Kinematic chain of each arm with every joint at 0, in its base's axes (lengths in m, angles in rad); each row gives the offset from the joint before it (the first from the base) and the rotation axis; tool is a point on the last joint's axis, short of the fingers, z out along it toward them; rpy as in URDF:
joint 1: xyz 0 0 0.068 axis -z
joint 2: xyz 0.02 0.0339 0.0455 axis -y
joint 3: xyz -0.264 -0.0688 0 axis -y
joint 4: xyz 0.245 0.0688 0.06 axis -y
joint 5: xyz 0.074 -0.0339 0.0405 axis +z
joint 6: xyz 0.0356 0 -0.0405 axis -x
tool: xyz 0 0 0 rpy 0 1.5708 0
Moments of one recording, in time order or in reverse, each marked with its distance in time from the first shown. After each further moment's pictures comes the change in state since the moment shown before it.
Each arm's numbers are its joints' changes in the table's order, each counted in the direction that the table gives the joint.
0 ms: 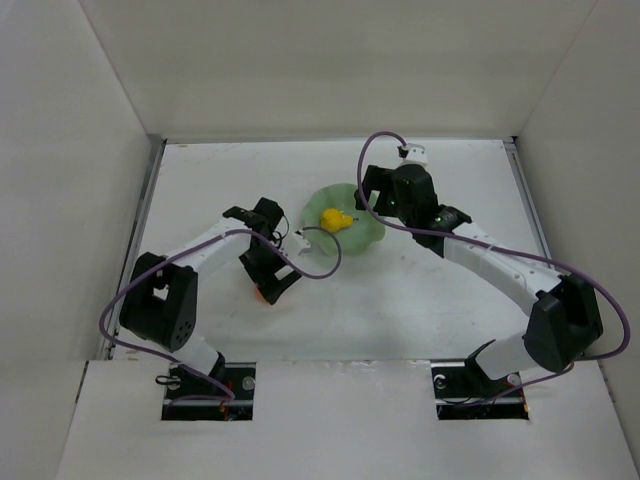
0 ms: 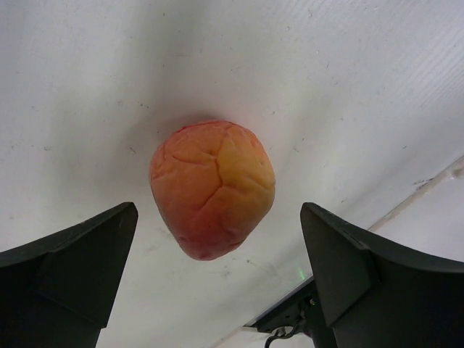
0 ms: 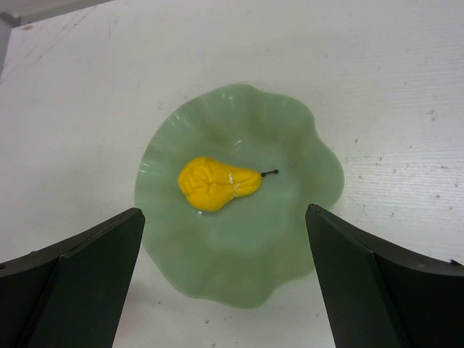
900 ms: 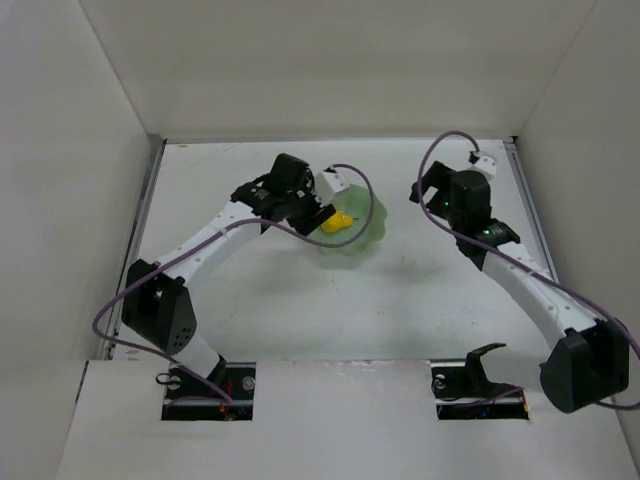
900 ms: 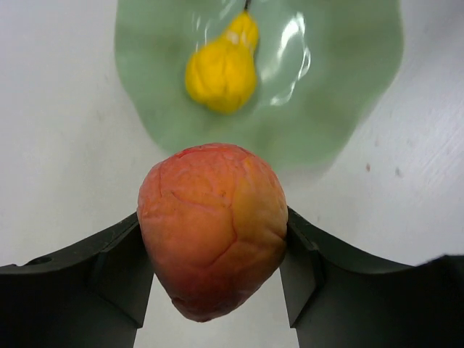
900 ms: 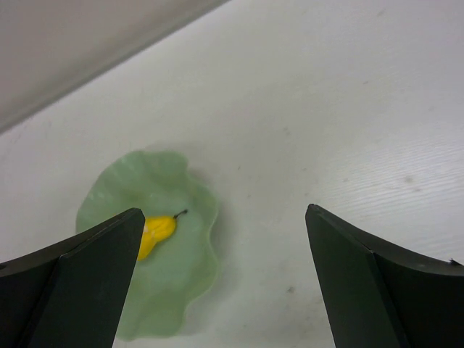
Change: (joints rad) left arm 0.118 0.034 0.280 0.323 0.067 0.086; right arm 0.235 0.211 -0.179 0.004 -0.026 -0.059
